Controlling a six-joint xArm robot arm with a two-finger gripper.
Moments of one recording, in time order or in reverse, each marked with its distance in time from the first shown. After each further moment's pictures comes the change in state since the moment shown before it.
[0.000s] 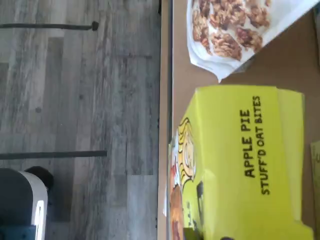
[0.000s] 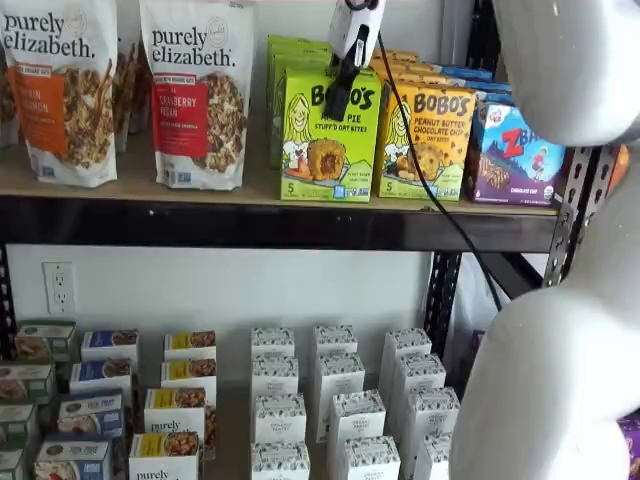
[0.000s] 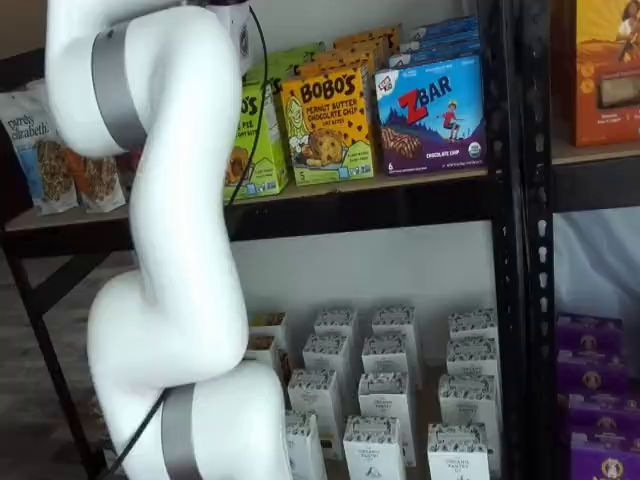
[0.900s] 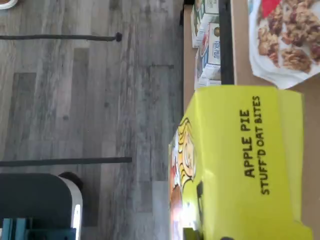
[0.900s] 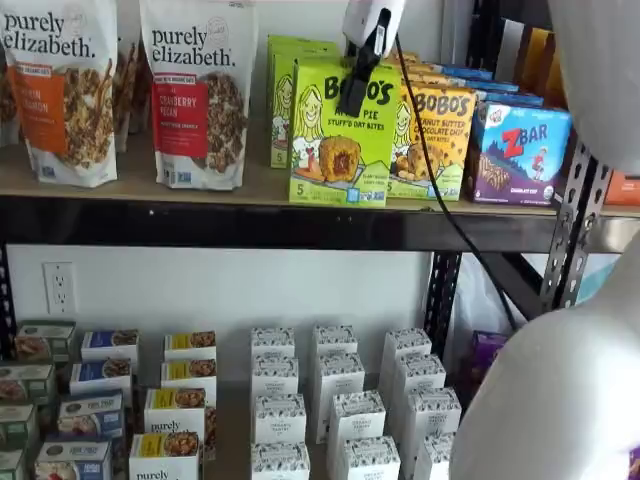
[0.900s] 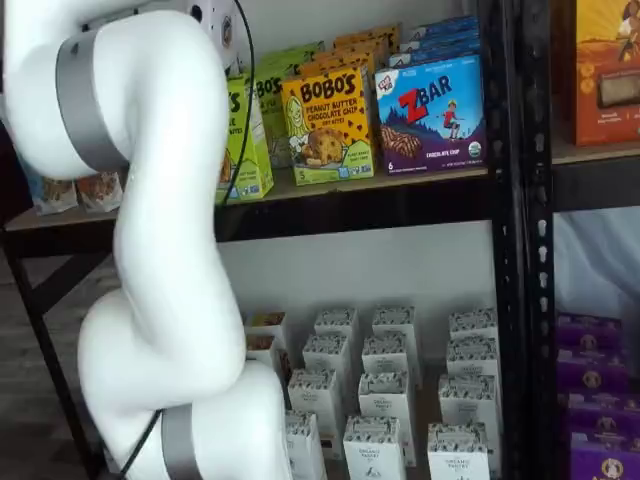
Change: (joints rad) arm 0.007 -0.200 0.141 0.029 0.064 0.025
